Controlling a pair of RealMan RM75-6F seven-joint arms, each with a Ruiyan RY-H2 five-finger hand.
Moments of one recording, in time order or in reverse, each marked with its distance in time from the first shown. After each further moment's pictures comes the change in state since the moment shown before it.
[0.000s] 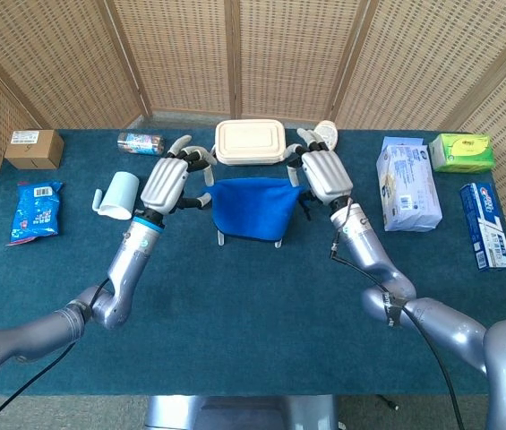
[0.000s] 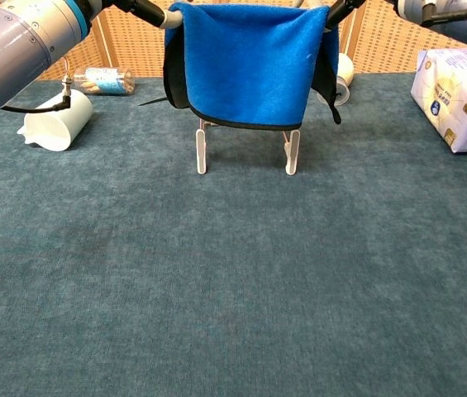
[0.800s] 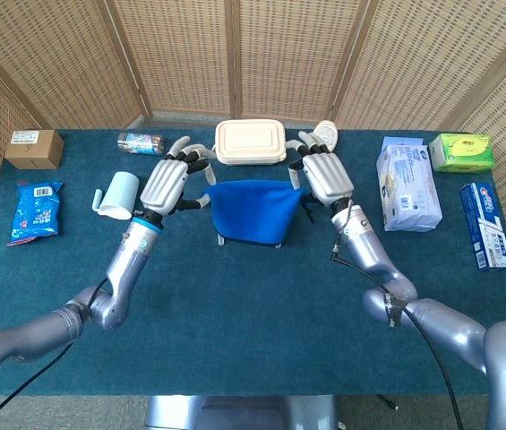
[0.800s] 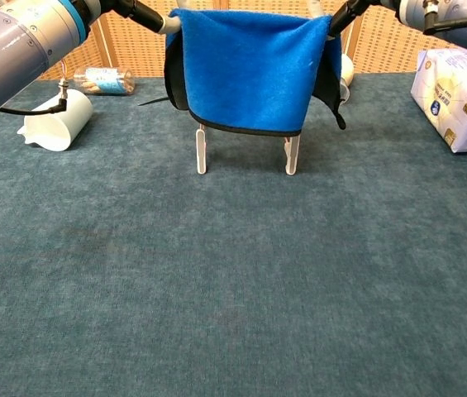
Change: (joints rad) left arm 0.003 0.009 0.011 -0.004 0.001 -0.020 -0.002; right arm -0.007 0.001 -0.011 0.007 0.001 -0.011 -0.015
